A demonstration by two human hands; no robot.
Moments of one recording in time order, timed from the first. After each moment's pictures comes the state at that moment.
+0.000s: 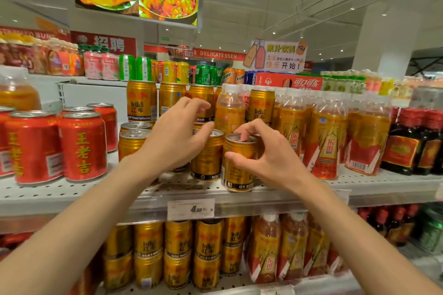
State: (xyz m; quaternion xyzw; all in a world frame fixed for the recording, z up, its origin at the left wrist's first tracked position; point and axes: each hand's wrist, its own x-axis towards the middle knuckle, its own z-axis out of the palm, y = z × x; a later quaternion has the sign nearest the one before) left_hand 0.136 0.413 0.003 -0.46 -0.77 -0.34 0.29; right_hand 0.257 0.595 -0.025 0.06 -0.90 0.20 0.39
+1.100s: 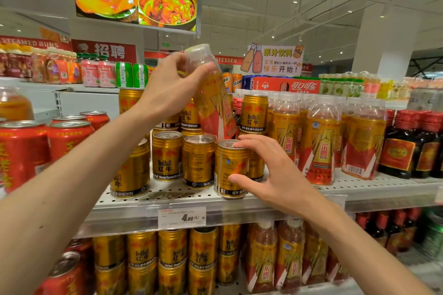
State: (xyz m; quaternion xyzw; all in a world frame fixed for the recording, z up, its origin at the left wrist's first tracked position) left_hand 0.121 0.436 0.079 -0.41 -0.69 -0.55 0.22; right_hand 0.277 0.613 -0.044 0.06 -0.92 0.15 0.37
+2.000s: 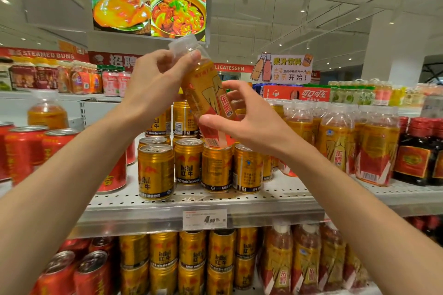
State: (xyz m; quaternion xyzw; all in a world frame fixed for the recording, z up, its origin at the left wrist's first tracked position) left_hand 0.147 0.369 0.094 -0.39 -0.63 -0.64 0.21; right_hand 0.244 0.534 0.061 0.06 -0.90 0.26 0.35
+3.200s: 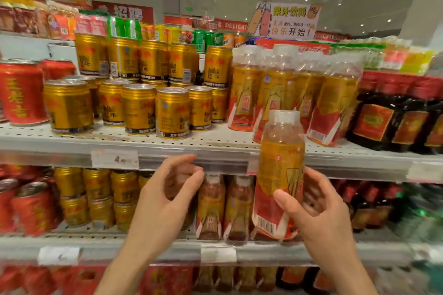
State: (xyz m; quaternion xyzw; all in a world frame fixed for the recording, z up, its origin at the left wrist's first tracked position) left_hand 0.318 0.498 -0.136 -0.26 -0.70 -0.66 0.07; right_hand 0.441 0.705 -0.136 -0.13 -0.73 0.56 0.36
